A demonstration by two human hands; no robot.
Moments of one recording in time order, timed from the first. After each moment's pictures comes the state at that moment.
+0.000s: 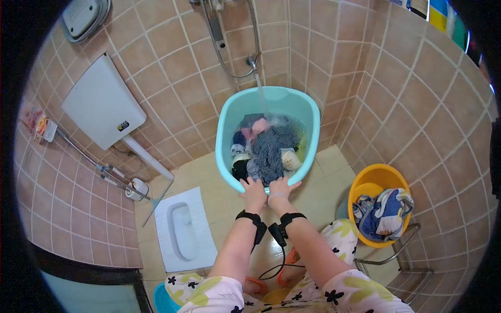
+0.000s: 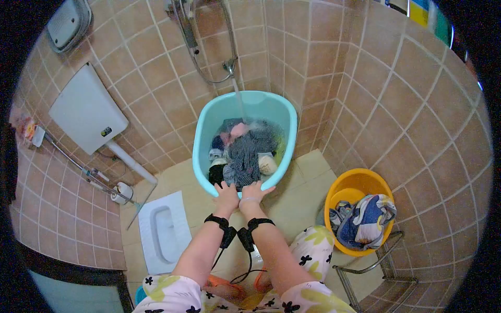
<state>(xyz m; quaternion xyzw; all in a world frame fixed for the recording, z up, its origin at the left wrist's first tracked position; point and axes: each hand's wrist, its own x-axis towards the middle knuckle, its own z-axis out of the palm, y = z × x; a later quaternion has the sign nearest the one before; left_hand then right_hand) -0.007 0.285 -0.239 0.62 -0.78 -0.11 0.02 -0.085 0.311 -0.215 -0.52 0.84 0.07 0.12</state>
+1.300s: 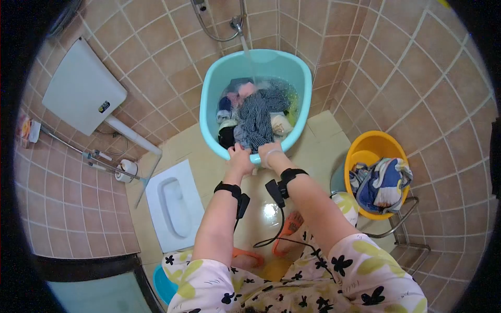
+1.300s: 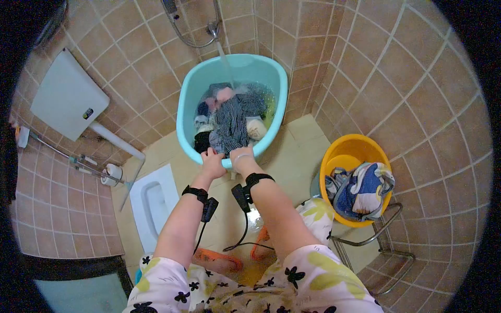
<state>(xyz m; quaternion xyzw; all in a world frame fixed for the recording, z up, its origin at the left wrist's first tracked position) 0.011 0.269 -0.244 0.54 -0.83 -0.17 0.00 -0.116 0.297 -0.213 -0.69 0.70 0.11 0.14</state>
